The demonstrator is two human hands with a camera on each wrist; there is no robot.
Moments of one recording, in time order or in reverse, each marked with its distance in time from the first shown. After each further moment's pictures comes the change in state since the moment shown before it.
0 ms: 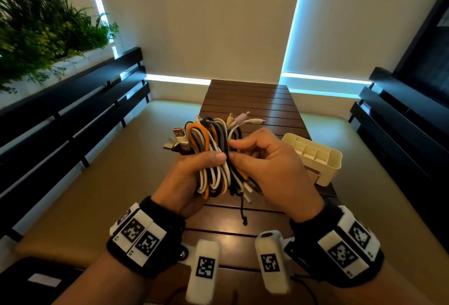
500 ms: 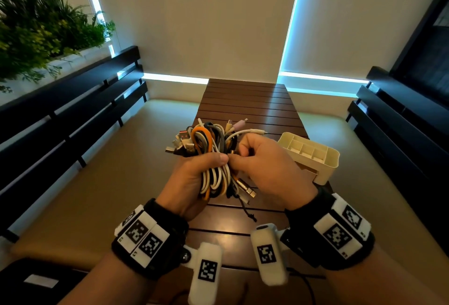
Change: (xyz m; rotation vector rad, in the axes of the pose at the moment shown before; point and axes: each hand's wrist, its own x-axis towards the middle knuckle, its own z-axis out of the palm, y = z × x) left_hand 0.003 -0.013 -0.003 0.054 0.220 -0.063; right_hand 0.013 0.001 0.000 -0.097 -0.130 0.225
